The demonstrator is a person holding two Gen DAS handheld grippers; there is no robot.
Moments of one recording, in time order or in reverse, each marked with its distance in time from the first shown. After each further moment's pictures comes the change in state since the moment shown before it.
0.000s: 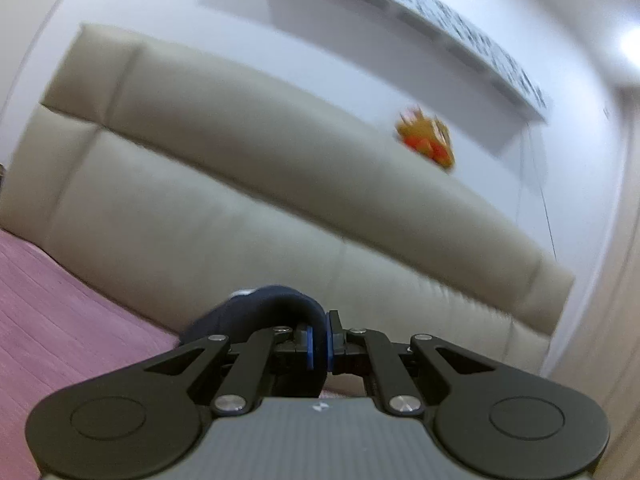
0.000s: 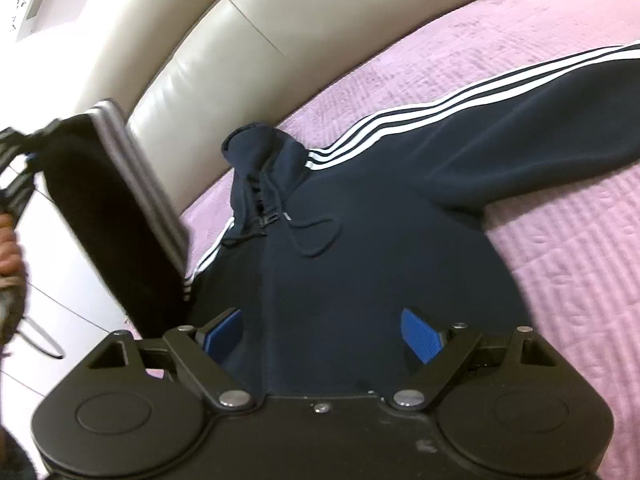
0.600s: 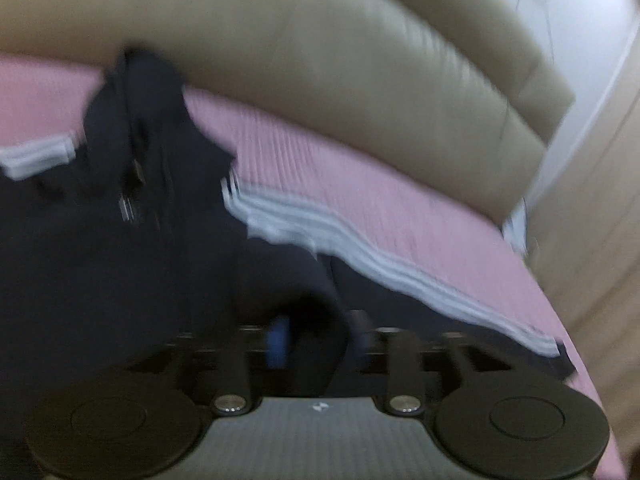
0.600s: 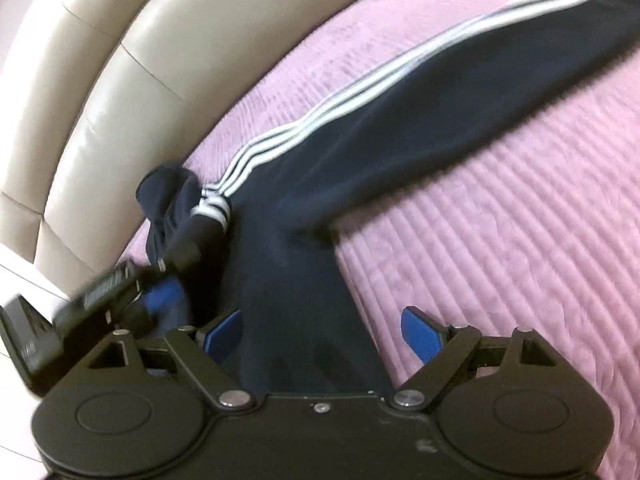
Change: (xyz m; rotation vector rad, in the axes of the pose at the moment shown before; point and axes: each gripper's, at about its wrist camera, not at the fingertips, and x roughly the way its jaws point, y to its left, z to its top) left arm 0.083 -0.012 -0.230 -0.029 0.623 -0.120; right arm -0.020 -0.067 0.027 0.128 -0.052 -0.153
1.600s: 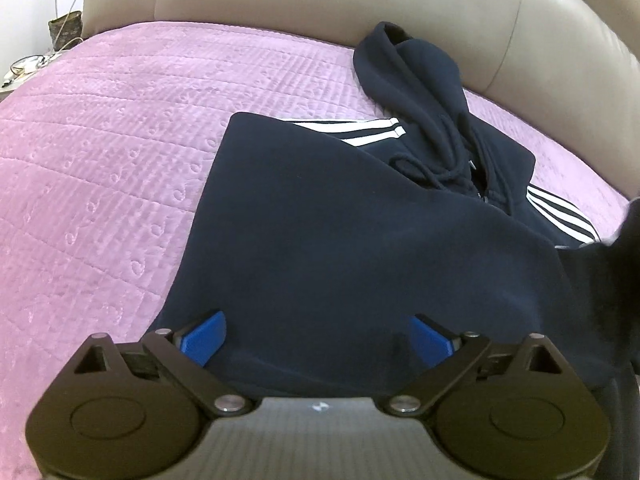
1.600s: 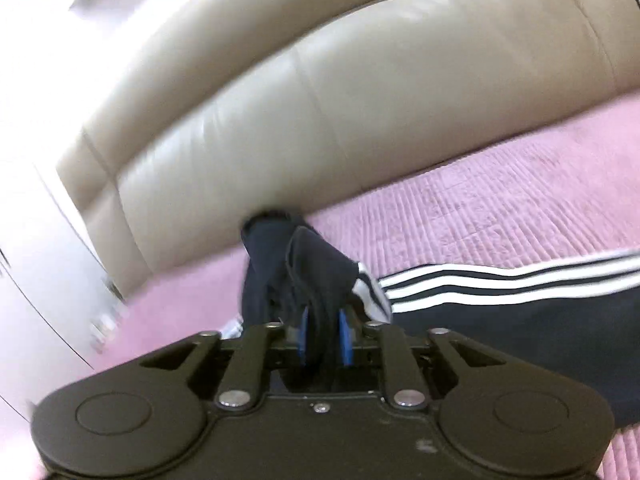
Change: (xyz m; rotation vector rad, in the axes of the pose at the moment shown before) left arm -0.081 0.175 0.017 -0.105 0.057 0.514; right arm 0.038 0.107 0.056 -0.268 -0.162 0.197
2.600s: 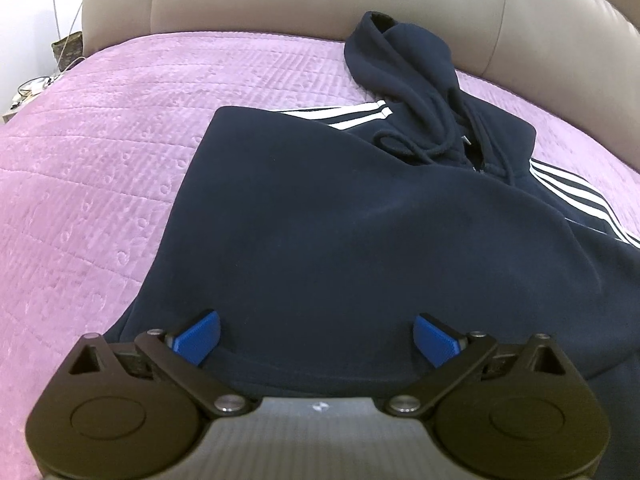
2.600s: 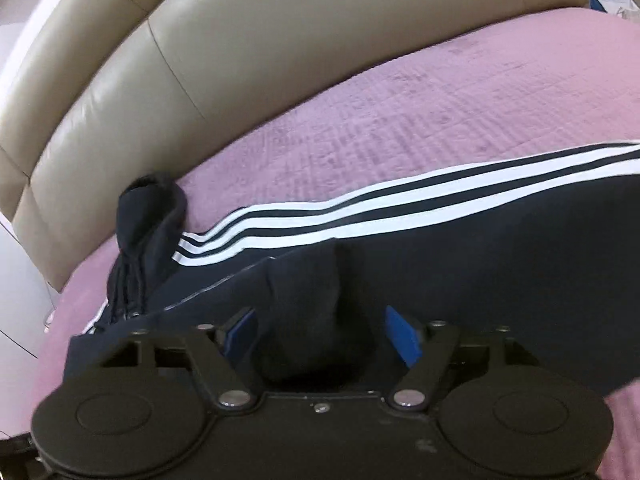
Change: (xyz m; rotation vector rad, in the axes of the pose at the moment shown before) left arm 0.007 -0.023 -0.017 0.059 -0.013 0.079; right arm 0.002 -0.131 -0.013 0.039 0.166 -0.195
